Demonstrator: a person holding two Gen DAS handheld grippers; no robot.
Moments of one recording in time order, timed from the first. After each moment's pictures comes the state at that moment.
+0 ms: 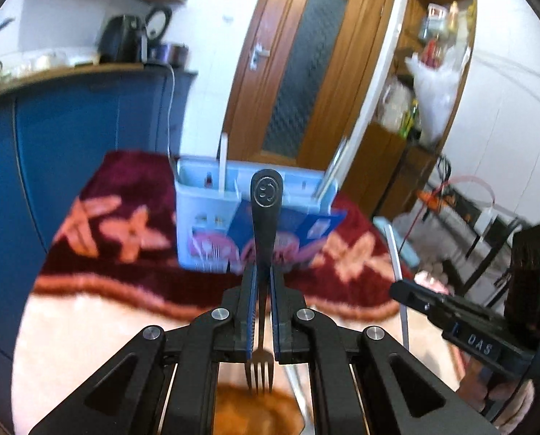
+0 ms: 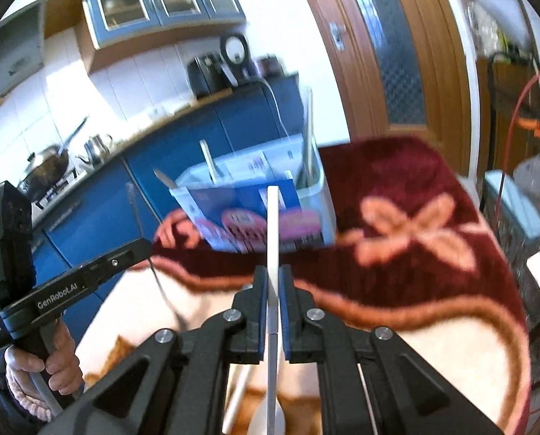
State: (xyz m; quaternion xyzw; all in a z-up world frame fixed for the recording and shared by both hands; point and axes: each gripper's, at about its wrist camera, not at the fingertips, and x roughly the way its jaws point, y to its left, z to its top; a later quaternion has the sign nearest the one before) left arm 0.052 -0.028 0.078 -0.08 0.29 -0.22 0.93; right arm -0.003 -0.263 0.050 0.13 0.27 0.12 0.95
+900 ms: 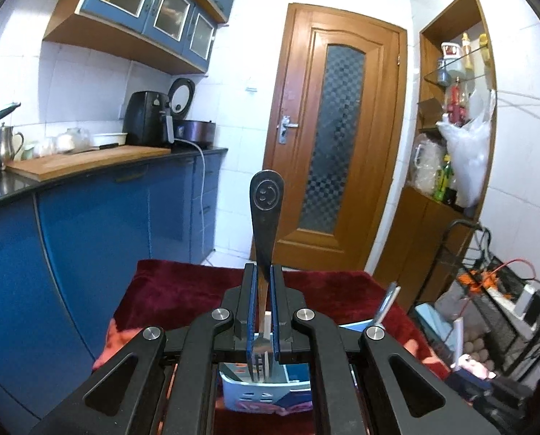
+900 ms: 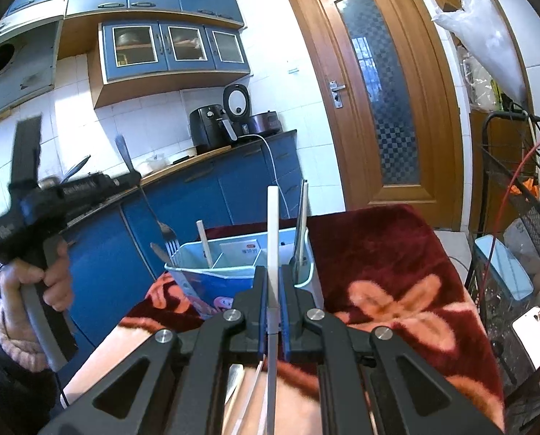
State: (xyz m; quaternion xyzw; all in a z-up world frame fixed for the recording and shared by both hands) left arm 0.132 -0.030 0.163 -0.05 0.17 -0.14 0.97; right arm 0.018 -0.274 0.082 0.11 0.18 0.10 0.97
